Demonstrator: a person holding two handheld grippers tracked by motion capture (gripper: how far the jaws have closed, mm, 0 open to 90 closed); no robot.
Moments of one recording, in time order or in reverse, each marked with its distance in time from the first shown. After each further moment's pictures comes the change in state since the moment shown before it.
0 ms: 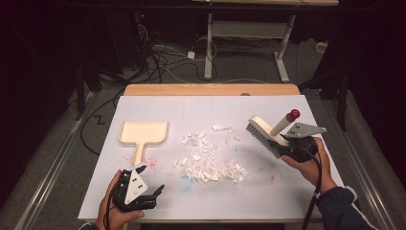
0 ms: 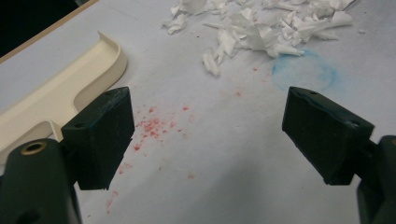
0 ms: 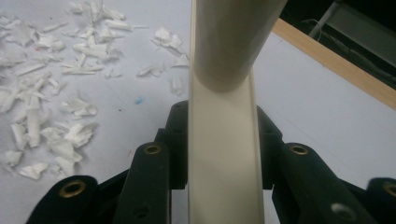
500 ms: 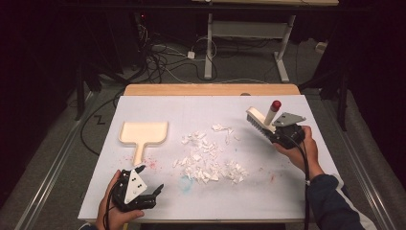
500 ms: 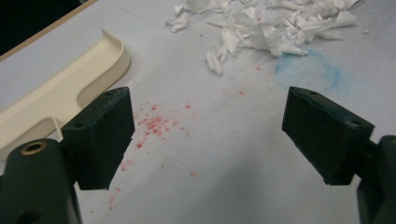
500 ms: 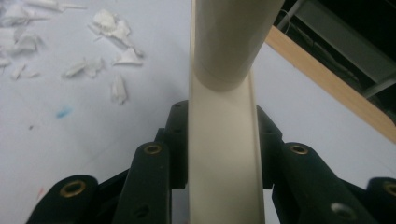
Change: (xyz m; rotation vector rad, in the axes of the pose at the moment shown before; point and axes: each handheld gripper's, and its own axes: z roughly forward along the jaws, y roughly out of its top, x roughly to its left) left arm 0.000 0.000 -0.001 0.005 0.010 -0.010; right arm -0.016 0.015 0.049 0.071 -0.132 -0.047
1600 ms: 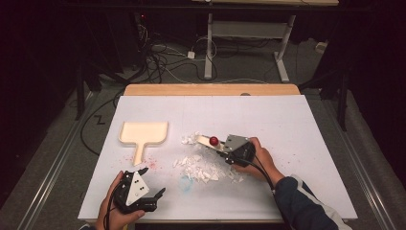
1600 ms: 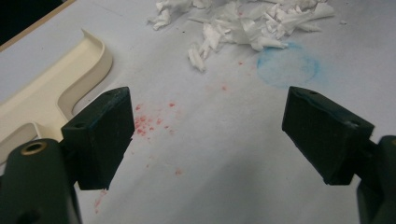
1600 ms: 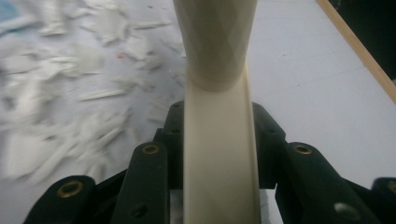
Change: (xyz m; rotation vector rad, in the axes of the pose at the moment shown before) left arm -0.004 0.001 -0.001 0.018 -0.047 0.040; right arm 0.121 0.034 0.042 -0.074 0.271 -0.319
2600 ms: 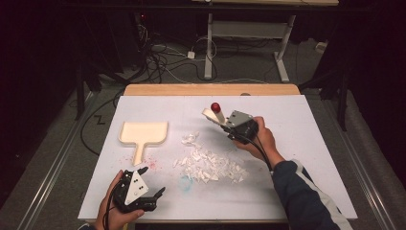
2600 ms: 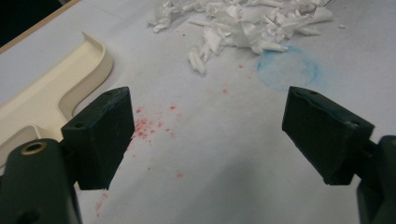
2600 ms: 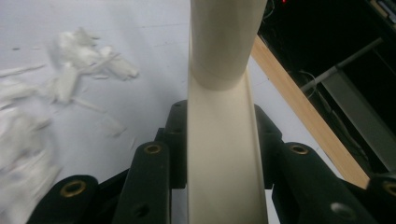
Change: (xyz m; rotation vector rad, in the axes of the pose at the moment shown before) left arm 0.002 0.000 0.000 -0.012 -0.010 -0.006; right arm -0.057 0.027 0.003 -0.008 -0.193 0.050
